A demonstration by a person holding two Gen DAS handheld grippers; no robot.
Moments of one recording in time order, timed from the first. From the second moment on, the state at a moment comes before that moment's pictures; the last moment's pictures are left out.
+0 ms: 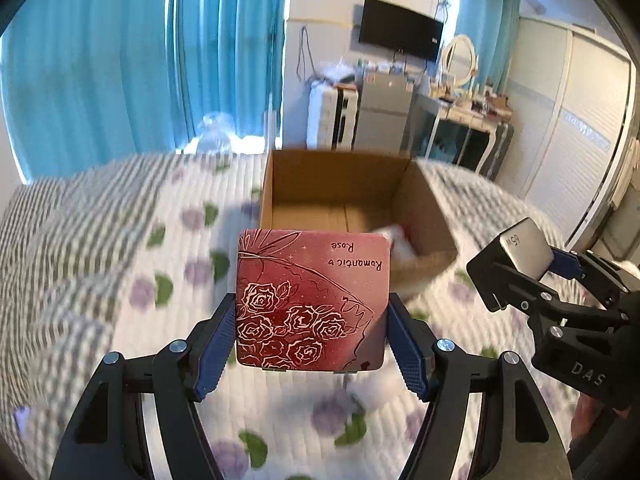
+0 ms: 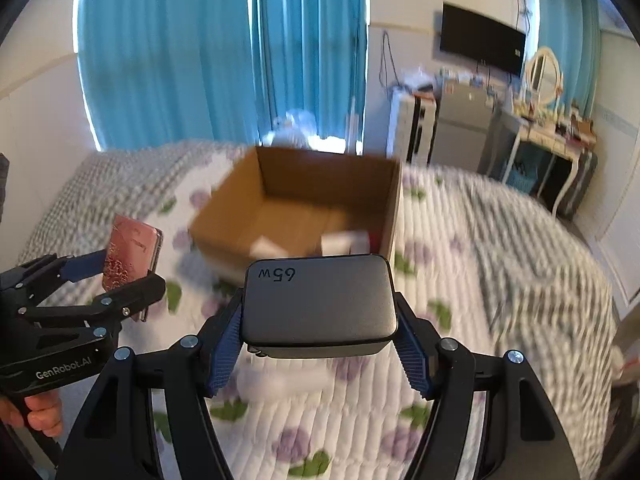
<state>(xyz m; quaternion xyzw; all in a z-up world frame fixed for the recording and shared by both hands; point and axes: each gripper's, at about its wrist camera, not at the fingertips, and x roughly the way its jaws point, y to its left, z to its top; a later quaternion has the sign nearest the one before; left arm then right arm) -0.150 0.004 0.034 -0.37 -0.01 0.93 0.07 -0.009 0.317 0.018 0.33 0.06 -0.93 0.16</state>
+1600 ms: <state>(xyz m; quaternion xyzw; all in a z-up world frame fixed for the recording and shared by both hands) -0.269 -0.008 0.023 -0.33 0.02 0.94 0.05 -0.184 0.292 -0.017 0.30 0.06 -0.94 0.13</state>
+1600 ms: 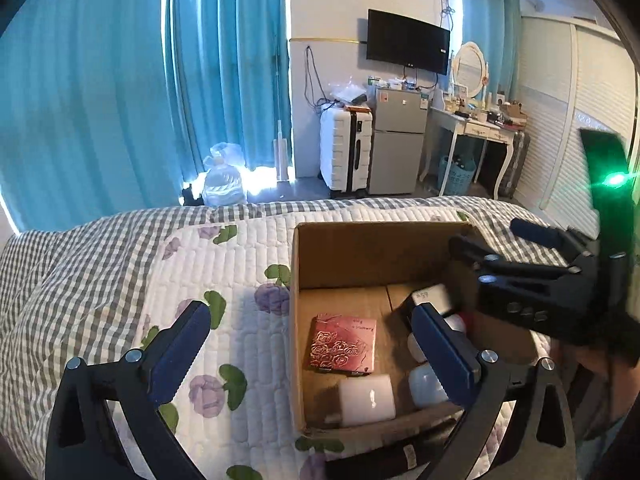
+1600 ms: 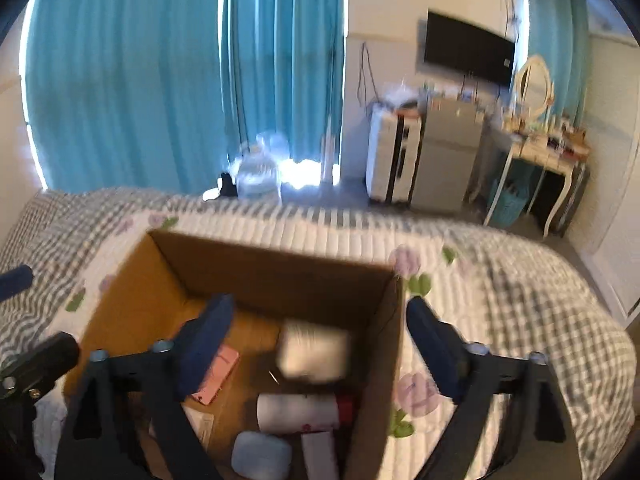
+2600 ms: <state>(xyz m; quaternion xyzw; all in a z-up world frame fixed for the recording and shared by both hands) -0.112 -0.042 -0.055 -0.38 0.00 0.93 -0.01 0.025 0.318 -0.088 0.44 0.02 -0.89 0.09</state>
